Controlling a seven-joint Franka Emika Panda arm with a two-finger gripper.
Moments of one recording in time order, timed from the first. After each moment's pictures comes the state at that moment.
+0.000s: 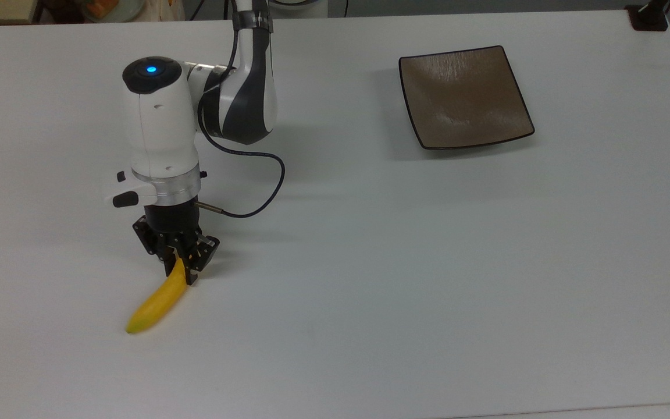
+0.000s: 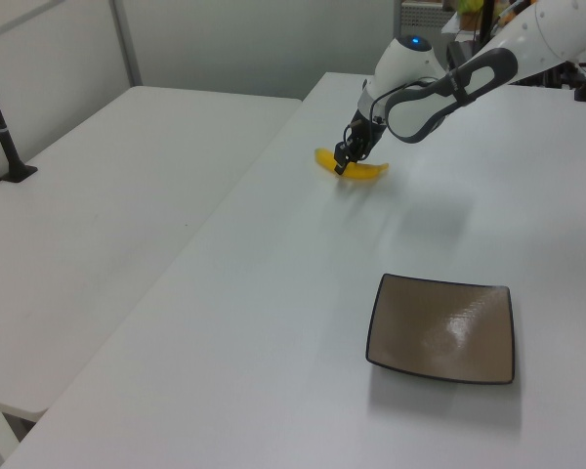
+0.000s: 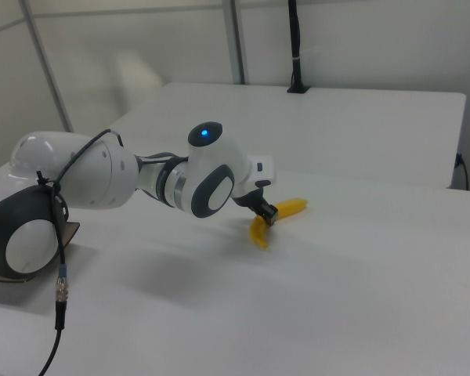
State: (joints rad) arm -0.08 0.70 -0.02 -1.52 0.04 2.70 0.19
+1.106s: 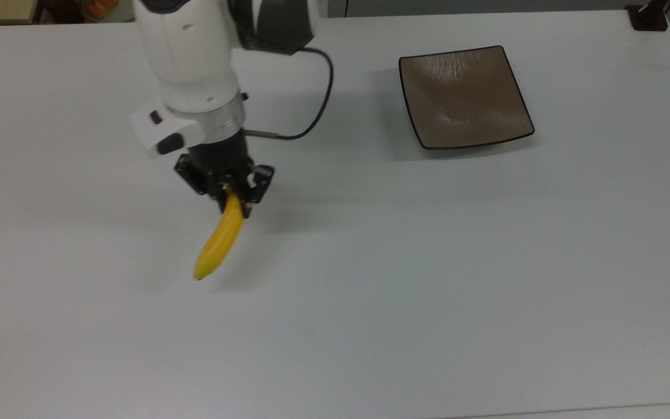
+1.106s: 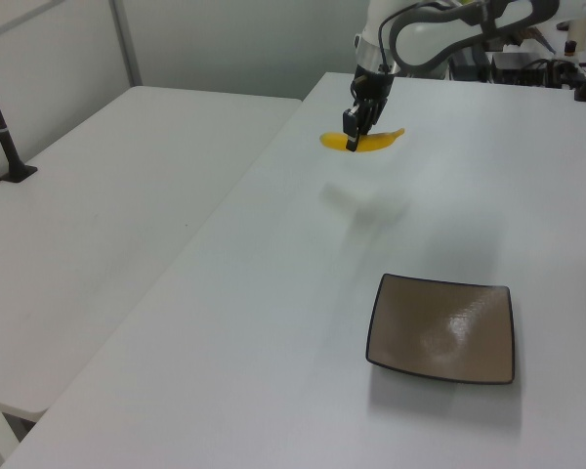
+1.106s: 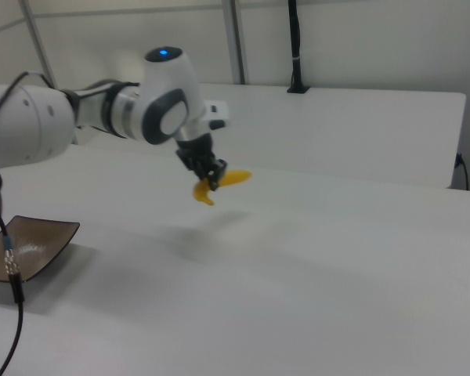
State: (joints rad) arm 0.00 0.45 0.03 -1.50 0.04 2.19 0.12
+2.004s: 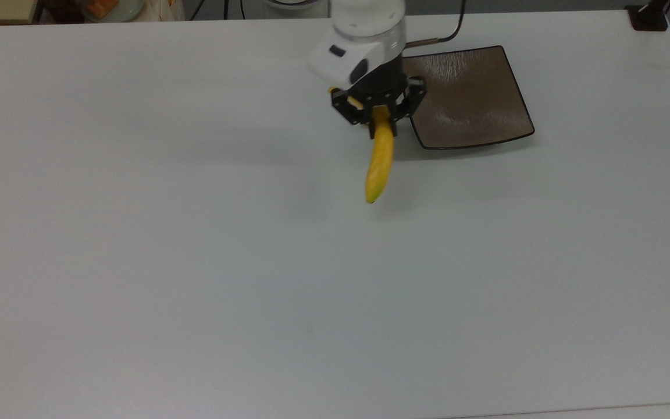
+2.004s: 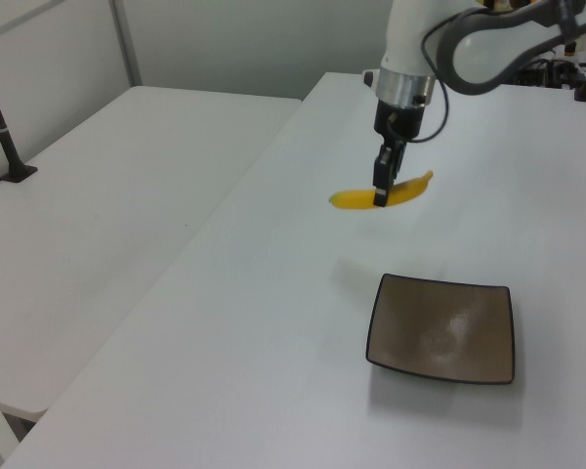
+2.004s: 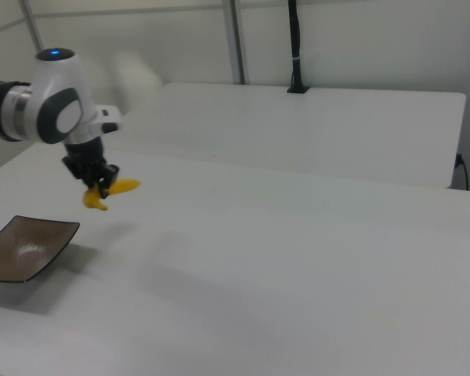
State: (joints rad) arm 0.13 0.17 0.21 -1.85 0.11 2.17 0.14
